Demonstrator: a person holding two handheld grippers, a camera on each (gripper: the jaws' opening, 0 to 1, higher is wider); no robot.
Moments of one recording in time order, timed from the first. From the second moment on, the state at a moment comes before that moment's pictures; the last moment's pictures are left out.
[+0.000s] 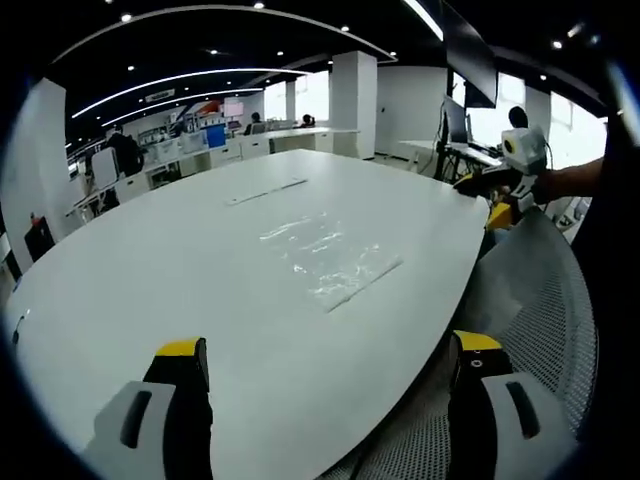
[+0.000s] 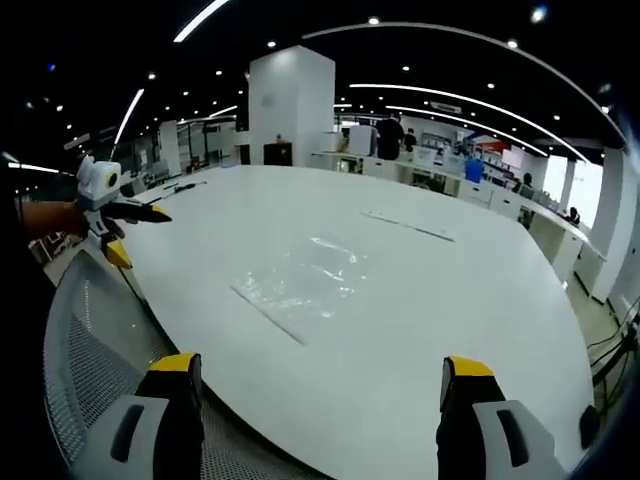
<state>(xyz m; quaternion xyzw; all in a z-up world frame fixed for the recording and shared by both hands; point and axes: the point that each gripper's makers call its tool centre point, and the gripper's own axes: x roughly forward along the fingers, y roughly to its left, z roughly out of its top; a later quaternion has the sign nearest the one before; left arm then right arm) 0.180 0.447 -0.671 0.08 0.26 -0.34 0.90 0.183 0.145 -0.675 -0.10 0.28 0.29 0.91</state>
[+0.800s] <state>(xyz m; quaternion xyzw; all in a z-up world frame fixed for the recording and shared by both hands) 0.182 0.455 -0.683 0.09 0.26 -0.37 0.89 0.185 0.151 -0.675 -0.10 0.28 0.30 0.91</state>
